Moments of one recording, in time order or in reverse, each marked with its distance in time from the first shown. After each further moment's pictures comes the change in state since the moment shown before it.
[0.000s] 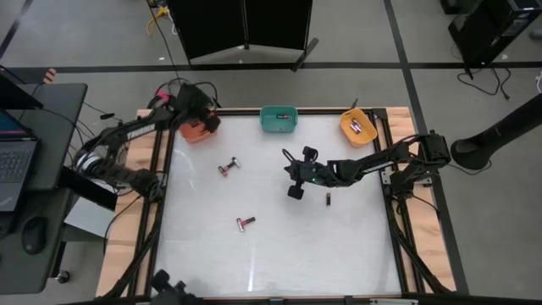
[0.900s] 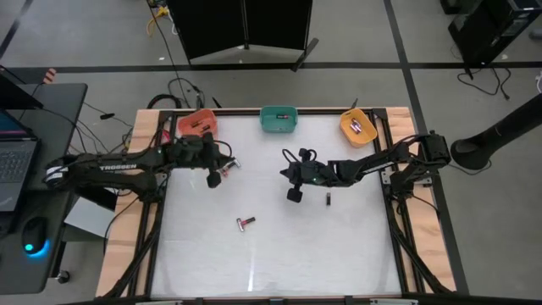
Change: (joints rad) left arm -0.644 -0.404 -0.316 0.131 0.138 -0.085; right arm 0.002 0.000 0.000 0.078 -0.098 -0.027
